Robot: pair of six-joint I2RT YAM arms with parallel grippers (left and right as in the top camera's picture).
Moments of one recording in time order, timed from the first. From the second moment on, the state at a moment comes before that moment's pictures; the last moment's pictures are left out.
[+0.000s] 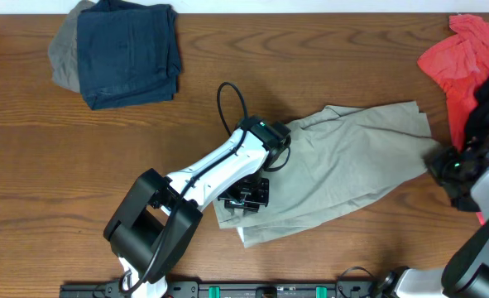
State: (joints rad) left arm -0.75 1.91 1.35 -1.36 0.15 -0.61; right arm -0.61 1.57 0.82 -0.40 -0.31 0.46
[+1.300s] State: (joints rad) left arm -0.76 1.90 1.35 -1.29 0.22 -0.61; right arm -0.53 1.46 1.39 -0.68 -0.46 0.43
